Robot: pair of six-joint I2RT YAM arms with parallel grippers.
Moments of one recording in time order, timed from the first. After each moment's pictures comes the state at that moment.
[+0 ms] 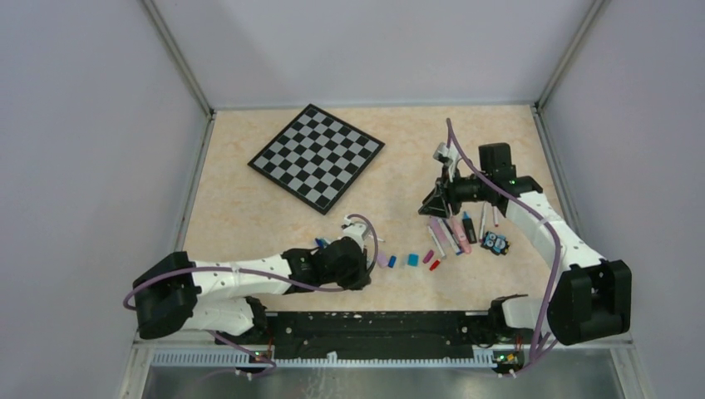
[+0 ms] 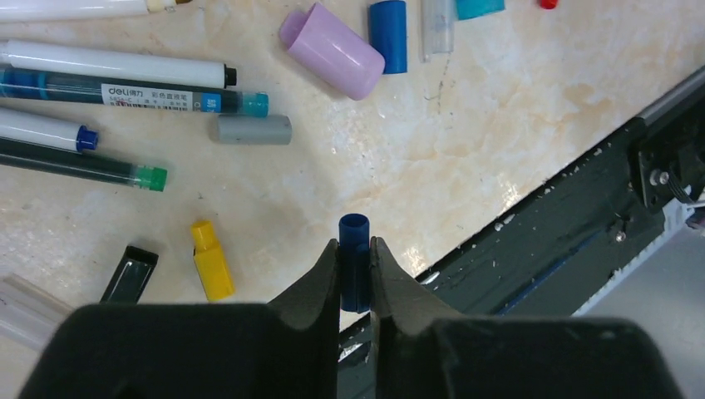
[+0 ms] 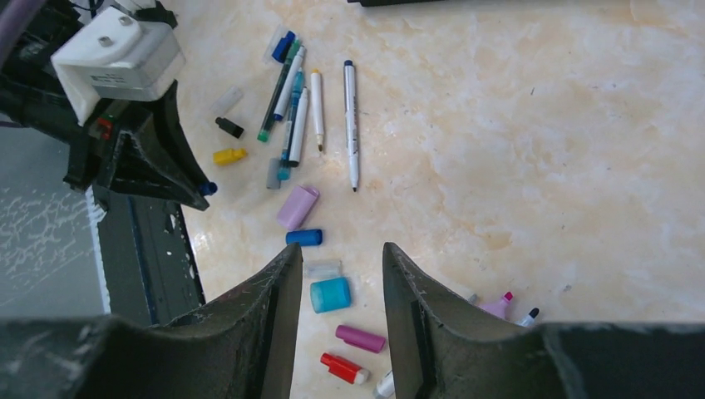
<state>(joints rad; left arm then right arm) -1.15 1.21 0.56 -0.15 -0.09 -0.79 0.20 1.27 0.94 -0.52 -0.93 -0.38</state>
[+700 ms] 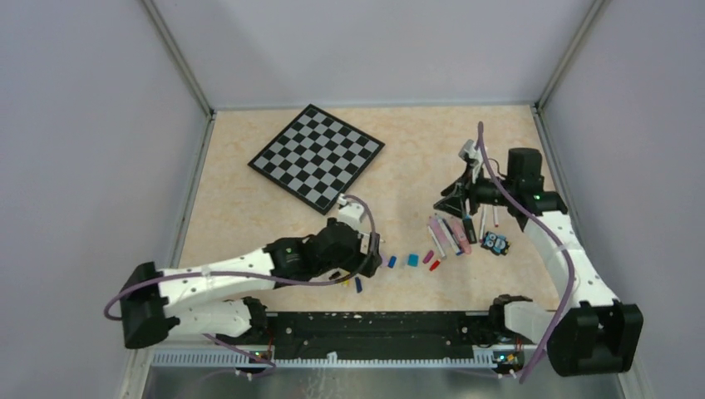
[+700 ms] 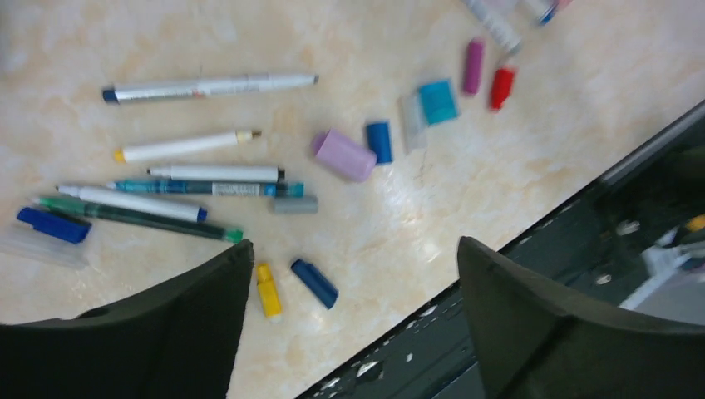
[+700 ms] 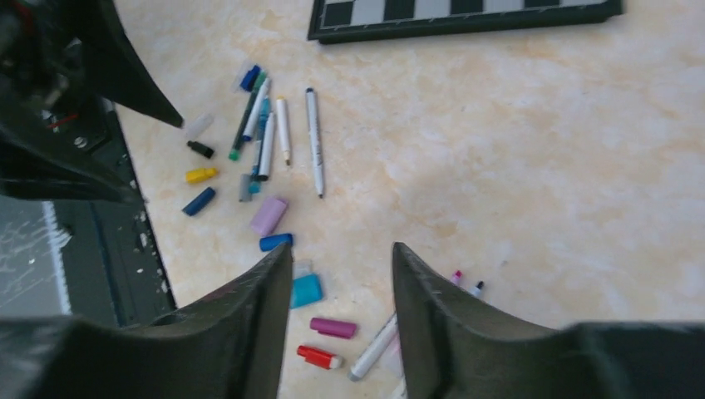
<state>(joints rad) -1.15 1.18 0.76 -0.35 -0.26 -0.66 0.09 1.13 0.90 -0.49 -0.98 -0.38</state>
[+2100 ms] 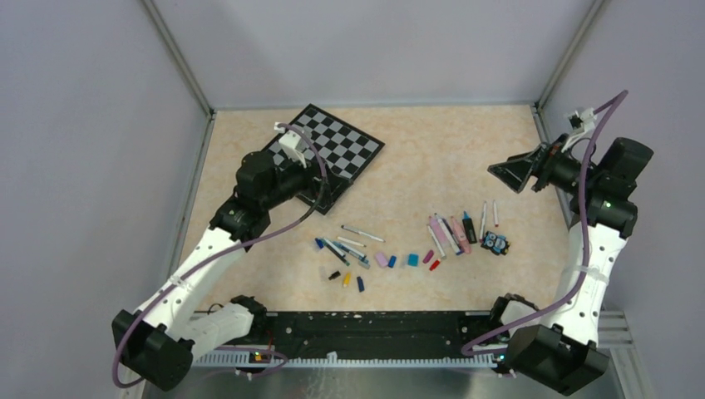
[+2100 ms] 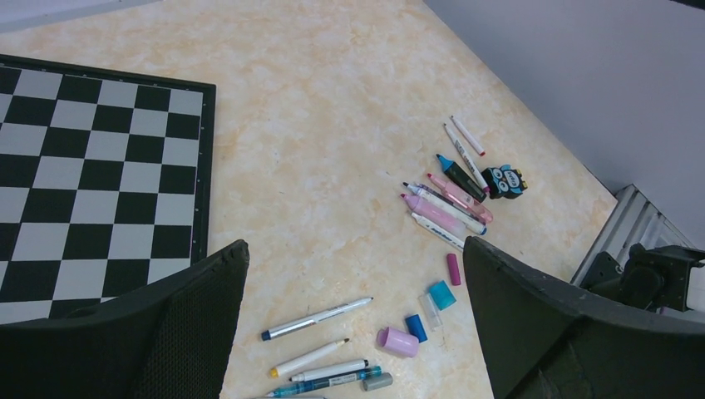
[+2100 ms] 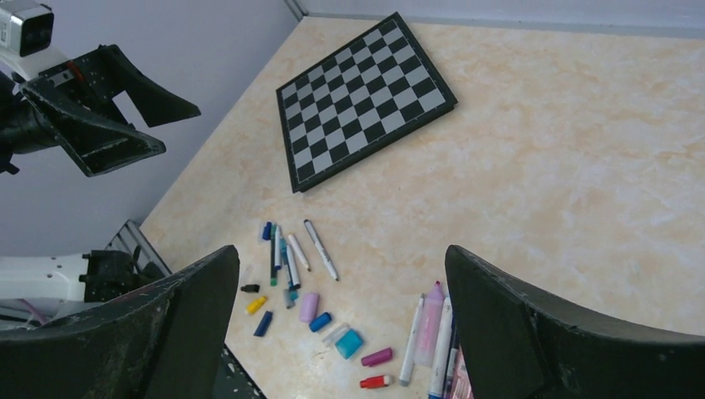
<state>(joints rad) -0.46 1.01 0.93 -0.09 0.37 -0.29 -0.48 0.98 1.17 -0.61 -1.22 0.04</state>
